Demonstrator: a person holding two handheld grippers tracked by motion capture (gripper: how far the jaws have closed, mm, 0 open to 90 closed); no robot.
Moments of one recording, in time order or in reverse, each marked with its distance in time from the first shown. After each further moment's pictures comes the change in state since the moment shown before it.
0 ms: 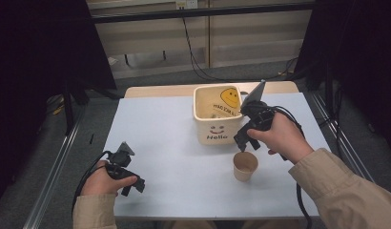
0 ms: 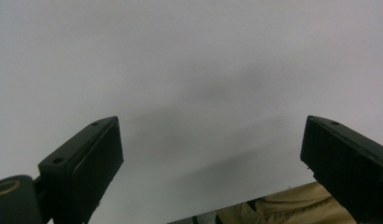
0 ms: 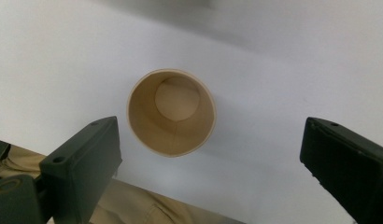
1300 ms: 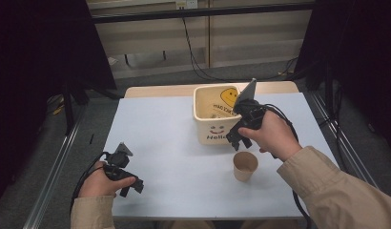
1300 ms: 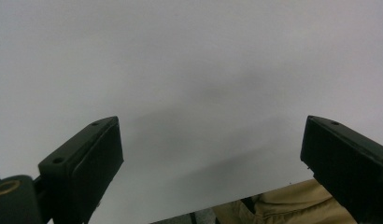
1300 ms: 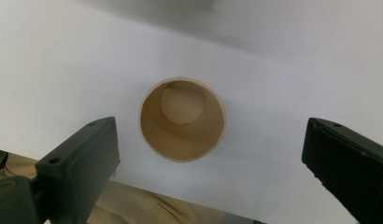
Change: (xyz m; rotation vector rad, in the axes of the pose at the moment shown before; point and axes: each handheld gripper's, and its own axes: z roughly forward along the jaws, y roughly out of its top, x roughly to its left) left arm 0.001 -0.004 -0.004 -0.011 0.002 -0.002; right arm 0.016 0.010 0.001 0.024 -0.045 0.032
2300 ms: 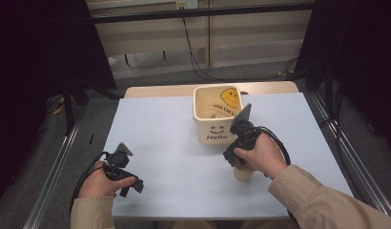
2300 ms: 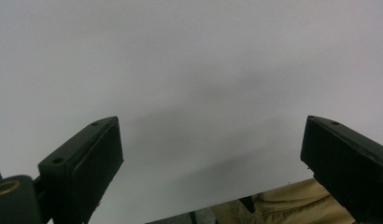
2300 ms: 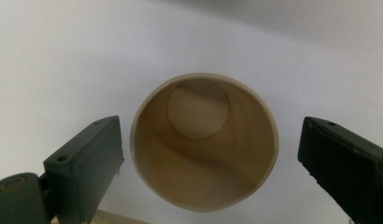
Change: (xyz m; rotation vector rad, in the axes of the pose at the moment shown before) left arm -0.001 -0.001 -0.001 -0.008 0.001 -0.006; right arm 0.010 -0.012 0.067 0.011 0.032 0.005
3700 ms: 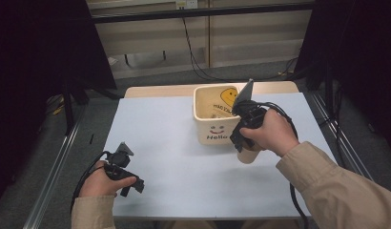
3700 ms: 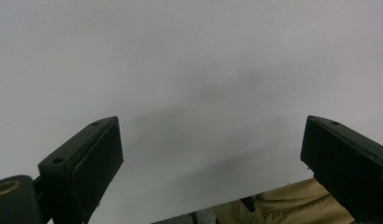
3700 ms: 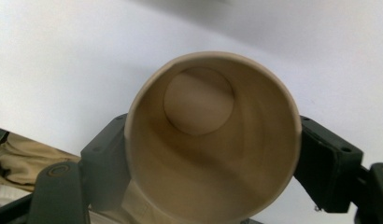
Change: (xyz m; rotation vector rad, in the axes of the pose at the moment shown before) left arm -0.001 0.002 0.000 0.002 0.002 0.011; right arm -0.011 0.018 -0.068 0.044 0.005 -0.081
